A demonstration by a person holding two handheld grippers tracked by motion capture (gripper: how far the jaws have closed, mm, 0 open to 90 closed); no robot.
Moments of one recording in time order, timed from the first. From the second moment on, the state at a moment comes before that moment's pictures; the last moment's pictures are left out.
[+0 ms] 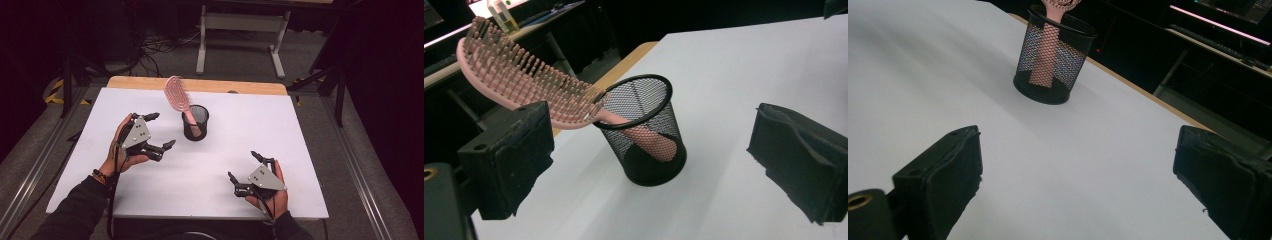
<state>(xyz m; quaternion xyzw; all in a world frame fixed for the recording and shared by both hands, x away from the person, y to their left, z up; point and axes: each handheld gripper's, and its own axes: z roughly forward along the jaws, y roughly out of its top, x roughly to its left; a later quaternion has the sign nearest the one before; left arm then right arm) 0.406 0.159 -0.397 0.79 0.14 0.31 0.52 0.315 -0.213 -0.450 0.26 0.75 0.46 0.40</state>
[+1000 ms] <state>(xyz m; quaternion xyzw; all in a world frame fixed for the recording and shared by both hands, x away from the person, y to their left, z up) 0.383 0.169 -0.412 0.79 0.14 0.29 0.51 0.315 -0.214 -0.449 0.26 0.75 0.46 0.40</state>
